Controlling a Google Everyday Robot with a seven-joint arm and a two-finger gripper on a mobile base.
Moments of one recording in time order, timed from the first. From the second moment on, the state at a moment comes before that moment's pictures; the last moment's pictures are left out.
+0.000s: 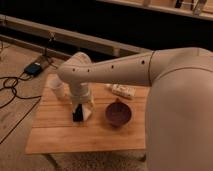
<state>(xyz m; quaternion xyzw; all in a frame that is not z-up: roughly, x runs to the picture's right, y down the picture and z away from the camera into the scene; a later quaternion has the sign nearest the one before) -0.107 0.104 0.703 -0.26 0.23 0.64 0.68</state>
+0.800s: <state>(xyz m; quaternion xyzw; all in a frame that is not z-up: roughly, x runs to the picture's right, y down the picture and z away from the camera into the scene) -0.098 0.107 0.701 -0.27 0.24 0.65 0.67</state>
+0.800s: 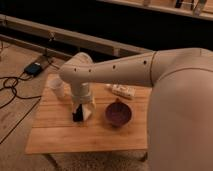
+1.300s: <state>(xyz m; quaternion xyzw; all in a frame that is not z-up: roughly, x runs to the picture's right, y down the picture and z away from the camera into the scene) -0.037 0.136 0.730 -0.25 0.28 0.67 0.64</state>
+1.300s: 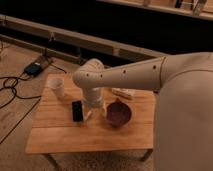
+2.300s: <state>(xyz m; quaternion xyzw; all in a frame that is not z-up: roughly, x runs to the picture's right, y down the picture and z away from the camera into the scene) 0.015 0.161 0.822 -0.29 0.31 0.65 0.63</state>
